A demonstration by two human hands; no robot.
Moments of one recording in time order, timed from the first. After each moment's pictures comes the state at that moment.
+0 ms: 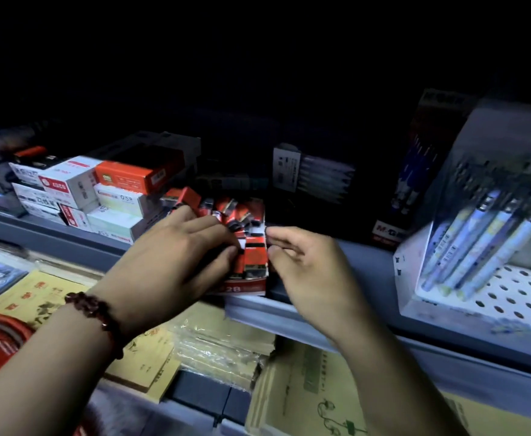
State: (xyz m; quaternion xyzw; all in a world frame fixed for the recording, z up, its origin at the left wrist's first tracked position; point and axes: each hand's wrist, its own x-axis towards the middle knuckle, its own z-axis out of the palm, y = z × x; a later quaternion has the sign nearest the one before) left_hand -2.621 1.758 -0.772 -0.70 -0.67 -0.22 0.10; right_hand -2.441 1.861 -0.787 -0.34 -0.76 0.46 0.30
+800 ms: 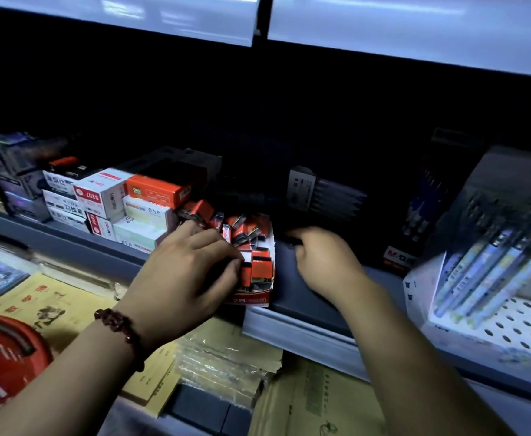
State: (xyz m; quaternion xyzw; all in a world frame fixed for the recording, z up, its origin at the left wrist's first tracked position) left_hand -2.633 1.748 -0.784 -0.65 -0.69 -0.30 0.11; right_hand -2.477 1.910 -0.765 -0.42 -0.89 0.13 0.09
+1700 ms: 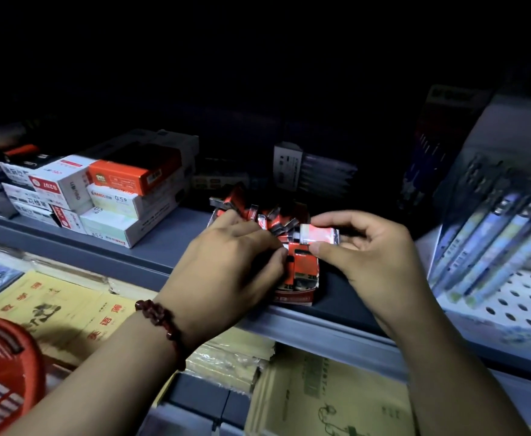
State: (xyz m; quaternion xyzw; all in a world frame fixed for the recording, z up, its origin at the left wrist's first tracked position) left_hand -2.577 1.790 -0.780 -0.67 -0.66 -0.32 0.06; right_hand -2.404 1.895 -0.774 -0.34 -0.68 0.51 0.39
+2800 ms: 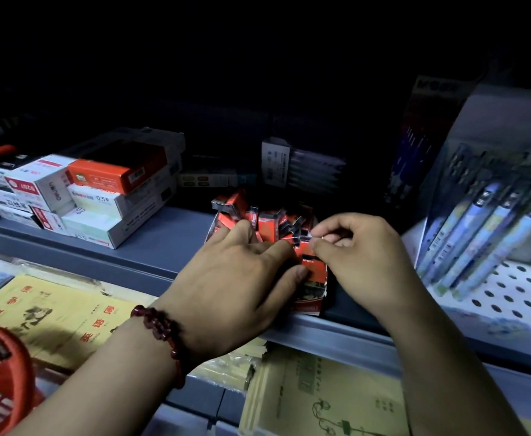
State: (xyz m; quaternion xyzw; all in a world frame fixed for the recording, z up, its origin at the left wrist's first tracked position) left_hand -2.548 1.787 -0.763 -0.71 -0.69 -0.13 0.04; right_hand -2.399 1.906 -0.777 -0.44 -0.76 0.33 0.34
